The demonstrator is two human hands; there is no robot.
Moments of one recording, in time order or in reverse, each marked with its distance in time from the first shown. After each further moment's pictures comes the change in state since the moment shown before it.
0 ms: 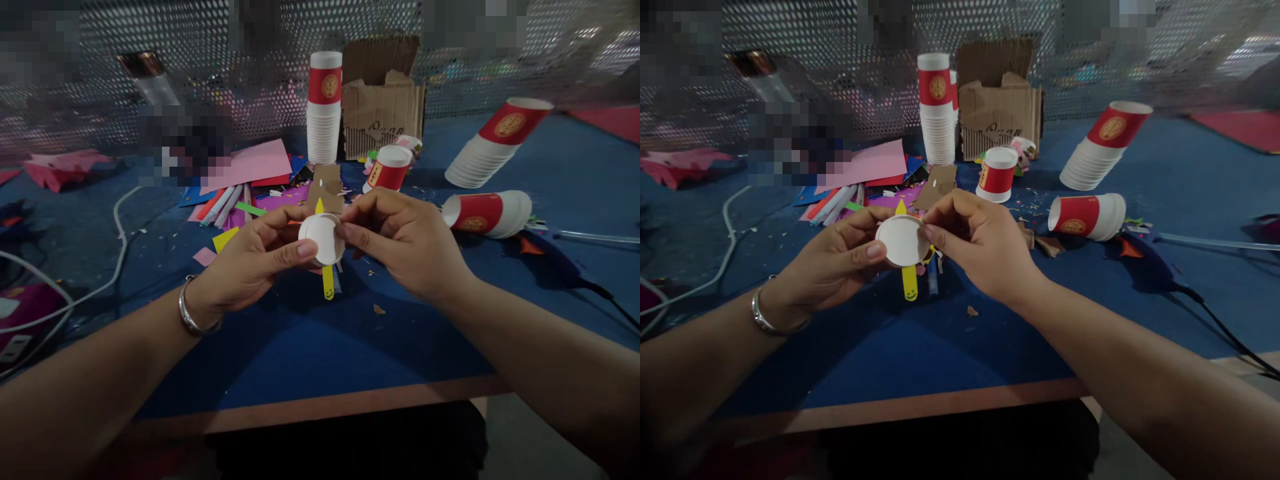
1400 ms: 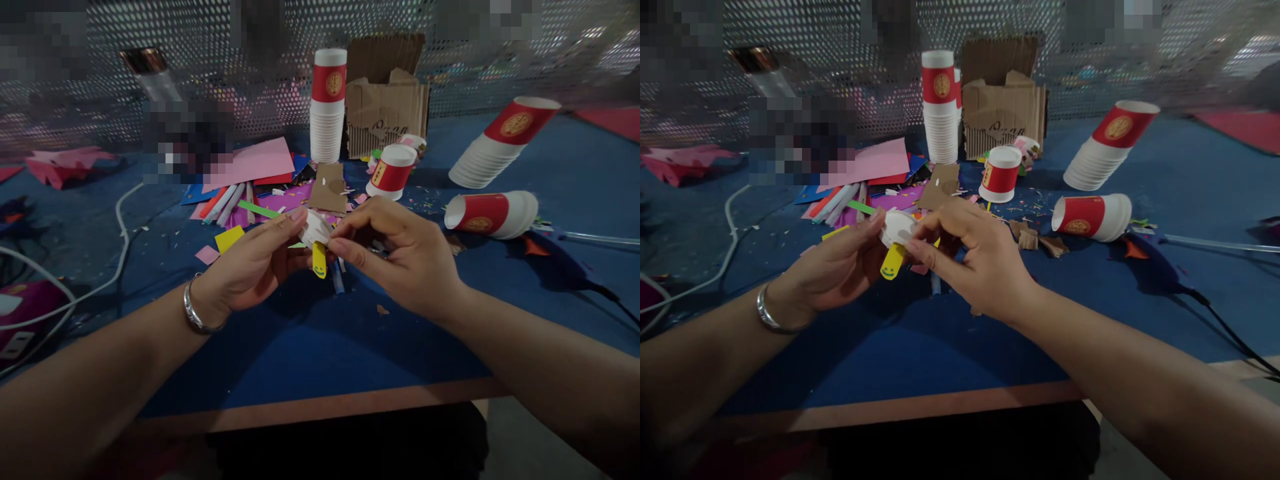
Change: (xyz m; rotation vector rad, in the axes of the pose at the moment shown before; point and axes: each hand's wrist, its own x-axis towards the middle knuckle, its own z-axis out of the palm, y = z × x) left_hand 0.007 -0.008 0.001 -0.232 0.091 -0.130; right_hand -0.010 -0.003 0.008 -0.252 -0.021 -0.238
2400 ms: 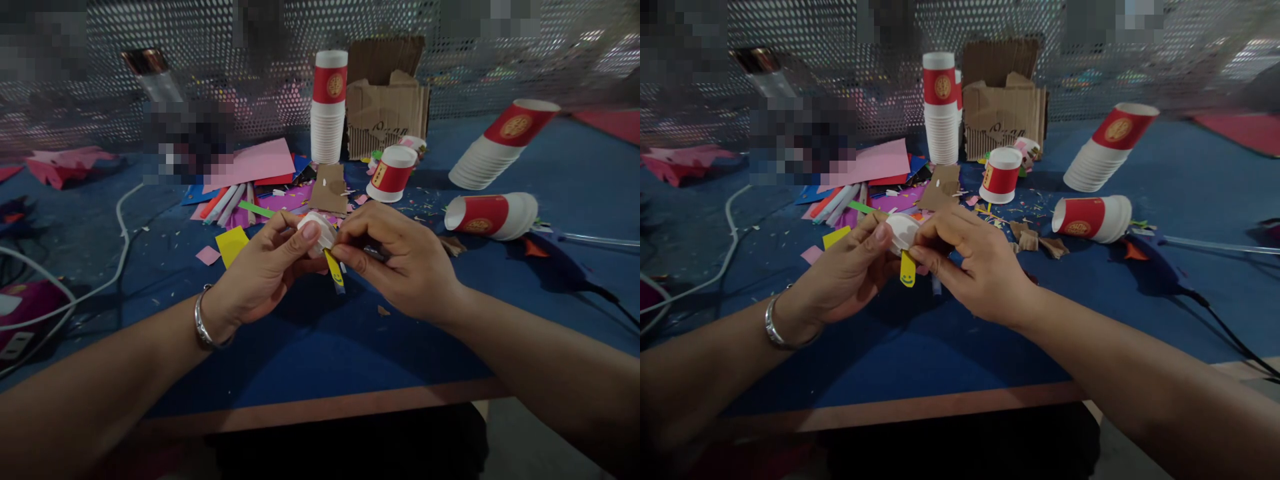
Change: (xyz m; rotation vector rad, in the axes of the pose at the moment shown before) left_hand -0.010 -0.009 0.013 0.055 0.111 0.092; right_hand 0.001 0.004 -0.001 -0.069 -0.086 -0.149
